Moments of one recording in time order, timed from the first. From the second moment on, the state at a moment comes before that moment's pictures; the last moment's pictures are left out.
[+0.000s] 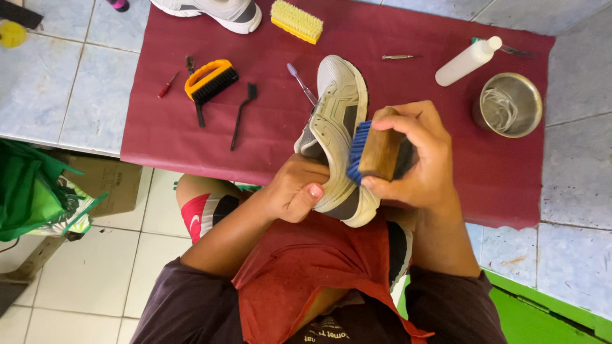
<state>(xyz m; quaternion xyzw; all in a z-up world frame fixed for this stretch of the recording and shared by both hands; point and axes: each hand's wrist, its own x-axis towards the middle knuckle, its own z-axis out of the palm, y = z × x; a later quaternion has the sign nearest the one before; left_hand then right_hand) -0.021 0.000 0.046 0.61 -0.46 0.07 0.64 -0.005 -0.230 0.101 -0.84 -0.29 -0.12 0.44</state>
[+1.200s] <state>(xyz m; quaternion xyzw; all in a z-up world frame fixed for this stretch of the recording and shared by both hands) -0.023 -0.011 0.029 0.52 -0.48 0.18 0.68 0.011 -0.232 0.065 -0.79 -0.30 -0.16 0.51</state>
